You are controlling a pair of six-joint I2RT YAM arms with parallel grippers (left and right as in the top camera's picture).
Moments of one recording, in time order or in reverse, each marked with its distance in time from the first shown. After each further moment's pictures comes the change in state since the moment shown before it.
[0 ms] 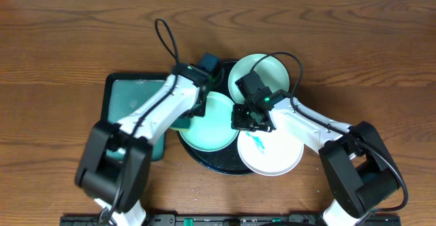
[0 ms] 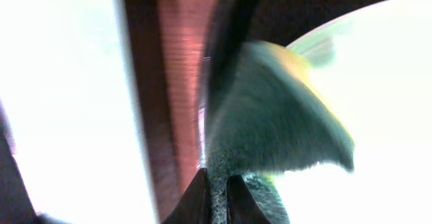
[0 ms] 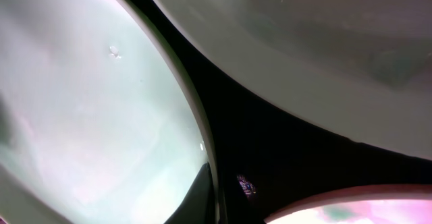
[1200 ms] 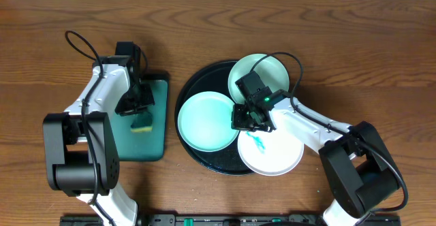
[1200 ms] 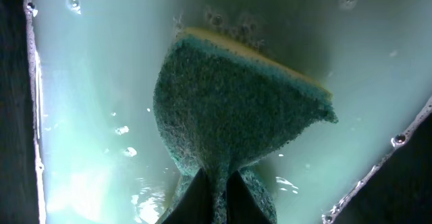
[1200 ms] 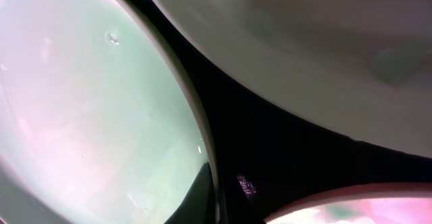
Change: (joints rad) left arm 0.507 0.033 -0.071 0.092 0.247 0.131; right arm 0.000 0.000 0.000 0.004 0.000 0.000
